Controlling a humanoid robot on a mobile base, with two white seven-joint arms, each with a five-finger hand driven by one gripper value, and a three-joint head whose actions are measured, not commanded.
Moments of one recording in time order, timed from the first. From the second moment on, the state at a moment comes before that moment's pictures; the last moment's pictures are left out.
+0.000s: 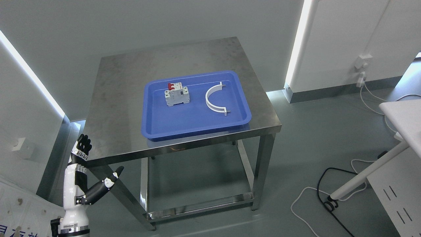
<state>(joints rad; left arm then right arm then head) 0.00 0.00 0.33 -1.68 0.00 -0.46 -0.13 0.00 0.00 -0.04 -0.16 -0.04 0.14 0.00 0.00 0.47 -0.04</state>
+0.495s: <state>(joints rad) -0.14 0.00 0.32 -1.68 -0.01 -0.34 -0.24 0.00 0.00 -0.04 -0.16 -0.04 0.13 -0.01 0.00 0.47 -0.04</state>
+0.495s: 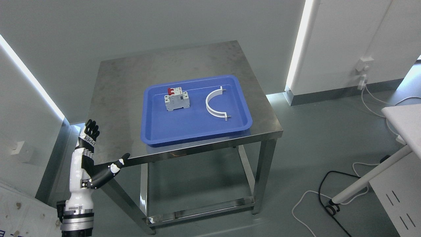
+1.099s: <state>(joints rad) -0.78 0.04 0.11 -1.40 -0.45 -0.11 -0.50 0.00 0.00 -0.04 -0.16 -0.04 0.13 0.00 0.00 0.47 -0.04</state>
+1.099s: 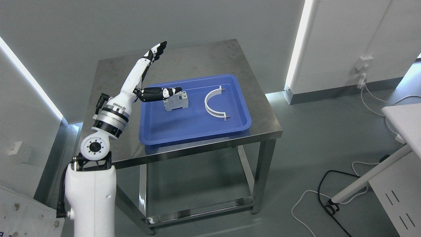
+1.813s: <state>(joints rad) -1.00 0.08 -0.05 -1.10 -0.79 0.06 -0.66 0.00 0.00 -0.04 -0.16 -0.04 0.13 0.00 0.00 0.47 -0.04</state>
